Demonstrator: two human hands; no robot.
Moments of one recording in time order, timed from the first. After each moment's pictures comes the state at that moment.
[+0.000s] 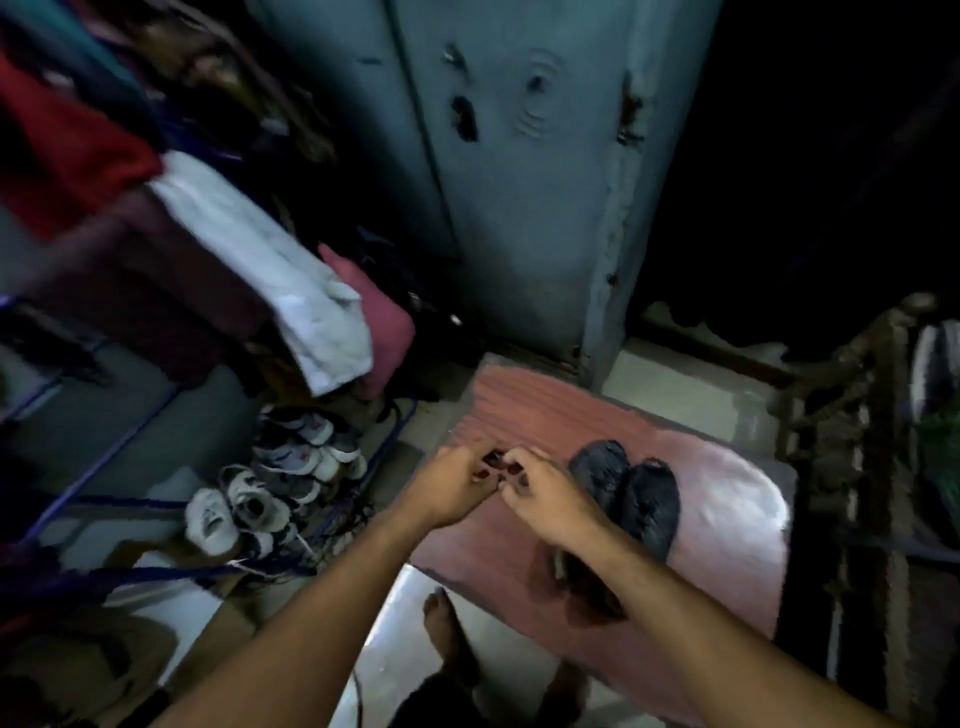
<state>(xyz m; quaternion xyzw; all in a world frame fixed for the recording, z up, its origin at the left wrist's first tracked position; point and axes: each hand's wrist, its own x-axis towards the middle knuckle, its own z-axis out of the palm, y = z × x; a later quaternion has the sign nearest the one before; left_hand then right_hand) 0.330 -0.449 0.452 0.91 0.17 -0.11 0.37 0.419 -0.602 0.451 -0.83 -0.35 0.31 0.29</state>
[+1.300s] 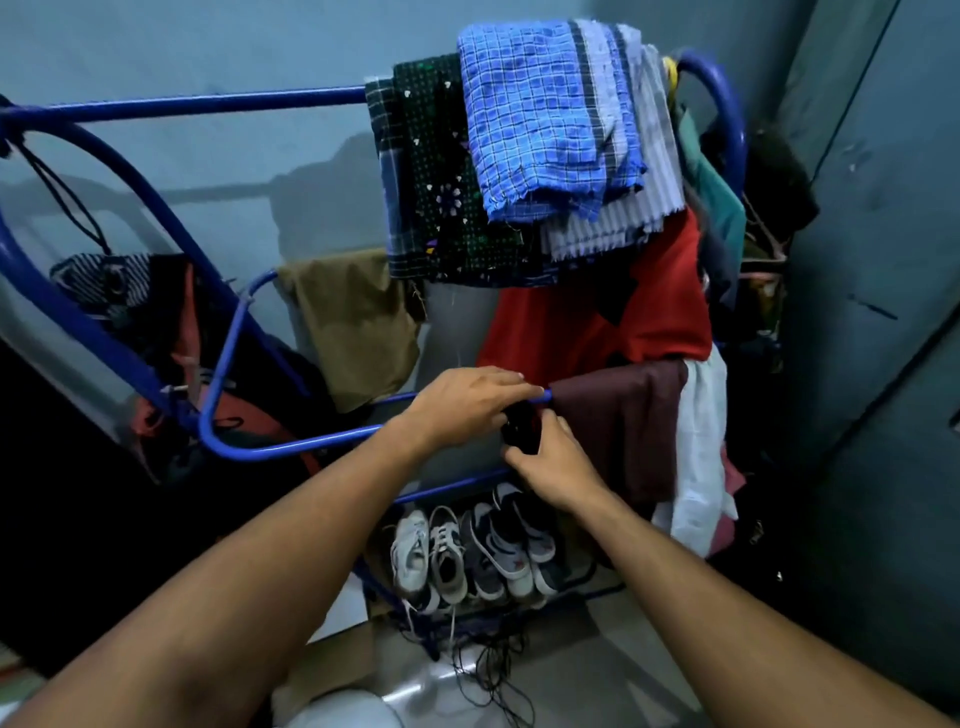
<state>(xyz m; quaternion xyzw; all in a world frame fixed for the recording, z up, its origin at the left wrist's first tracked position) 0.073 -0.033 0.644 0.96 0.25 0.11 -0.06 0.222 -0.132 0.617 -0.70 -0.56 0.34 0.27</state>
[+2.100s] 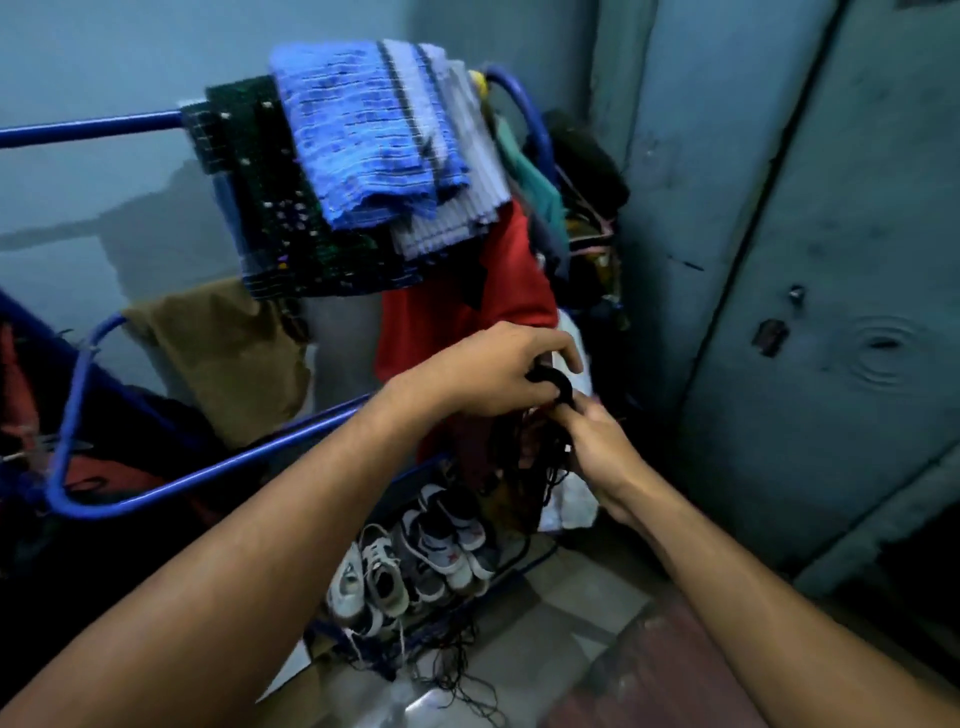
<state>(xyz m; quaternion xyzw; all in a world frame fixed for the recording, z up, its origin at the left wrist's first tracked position) 0.204 -0.138 0.756 0.97 0.17 0.08 0.17 0.319 -0.253 0.674 -0.57 -0.36 0.46 0.58</state>
